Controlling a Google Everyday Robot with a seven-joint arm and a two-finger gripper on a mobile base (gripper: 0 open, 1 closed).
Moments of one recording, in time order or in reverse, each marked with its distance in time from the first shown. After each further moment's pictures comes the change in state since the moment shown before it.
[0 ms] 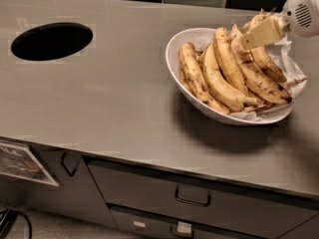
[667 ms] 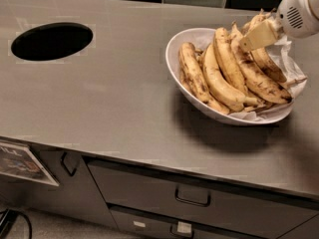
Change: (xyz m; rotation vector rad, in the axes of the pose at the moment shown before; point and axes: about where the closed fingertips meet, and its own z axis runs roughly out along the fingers) arm 0.006 -0.006 0.012 0.050 0.075 -0.019
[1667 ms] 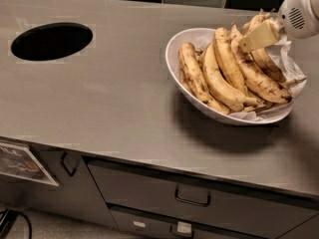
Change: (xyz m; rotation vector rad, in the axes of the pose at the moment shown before) arm 0.002 -0.003 0.006 -0.037 -0.015 0.010
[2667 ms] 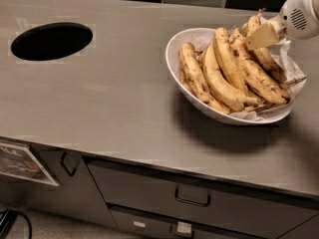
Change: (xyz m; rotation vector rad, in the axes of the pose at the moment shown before) arm 0.000 0.001 0.002 -0.030 -0.017 -0.002
